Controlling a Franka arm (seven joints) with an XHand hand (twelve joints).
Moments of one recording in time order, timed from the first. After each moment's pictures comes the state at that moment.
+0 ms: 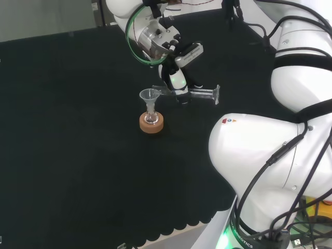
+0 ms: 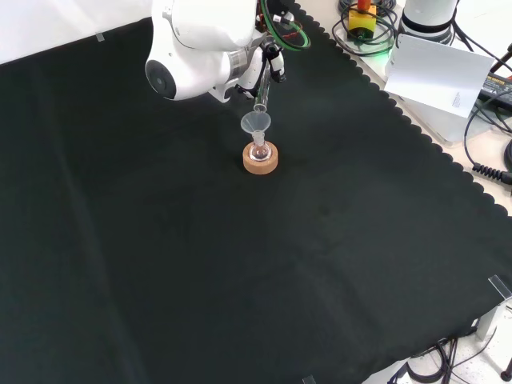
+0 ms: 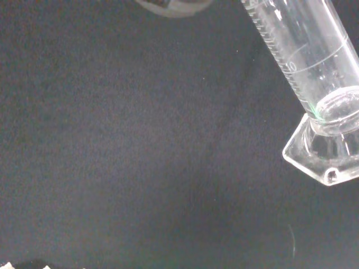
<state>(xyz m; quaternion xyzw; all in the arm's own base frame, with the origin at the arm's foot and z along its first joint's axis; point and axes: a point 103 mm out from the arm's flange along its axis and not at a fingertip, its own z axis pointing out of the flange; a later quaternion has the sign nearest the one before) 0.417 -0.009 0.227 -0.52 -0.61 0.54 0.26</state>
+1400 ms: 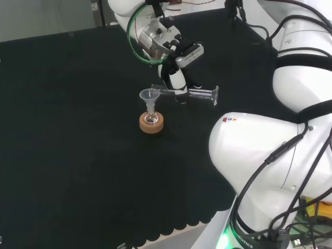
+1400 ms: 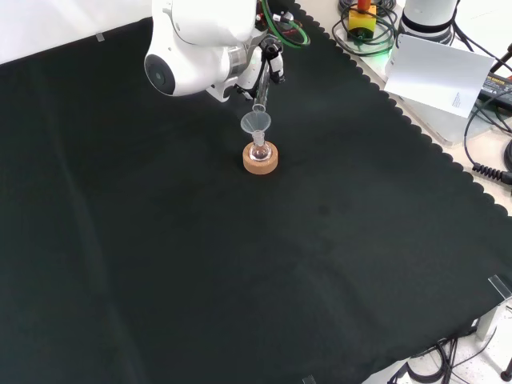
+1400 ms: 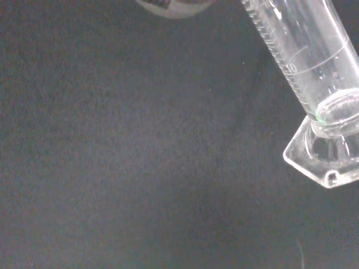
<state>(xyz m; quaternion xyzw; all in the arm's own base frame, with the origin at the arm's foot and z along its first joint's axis) 0.418 -0.009 0.226 -0.52 -0.62 0.52 0.26</state>
